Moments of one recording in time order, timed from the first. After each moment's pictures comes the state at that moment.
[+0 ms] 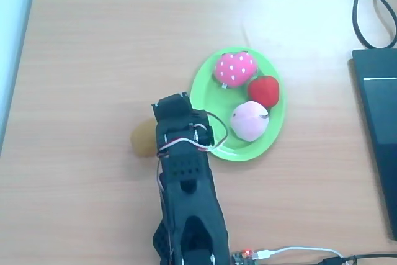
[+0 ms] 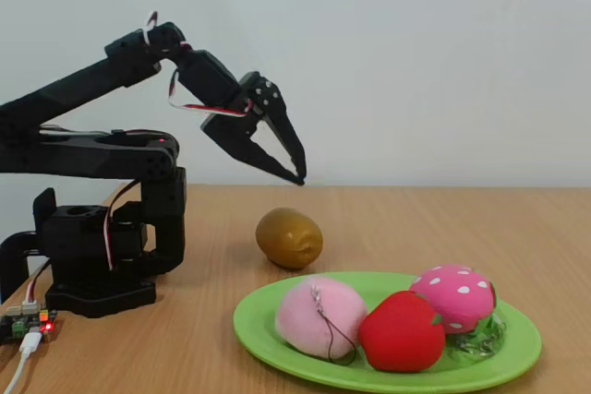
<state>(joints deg) -4.6 172.4 145.9 75.8 -14.1</state>
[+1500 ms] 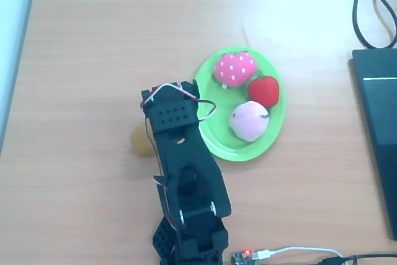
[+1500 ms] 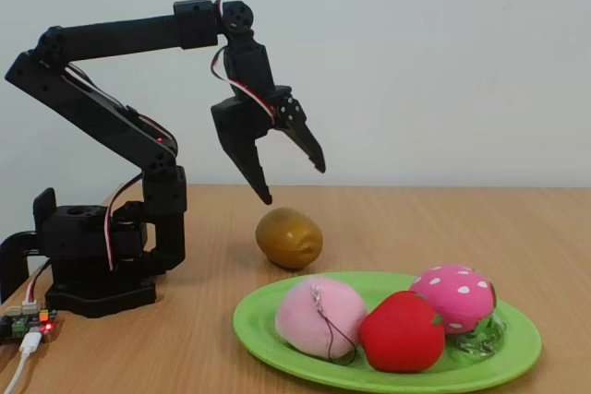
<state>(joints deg) -10.9 143.3 128.2 90.4 -19.8</state>
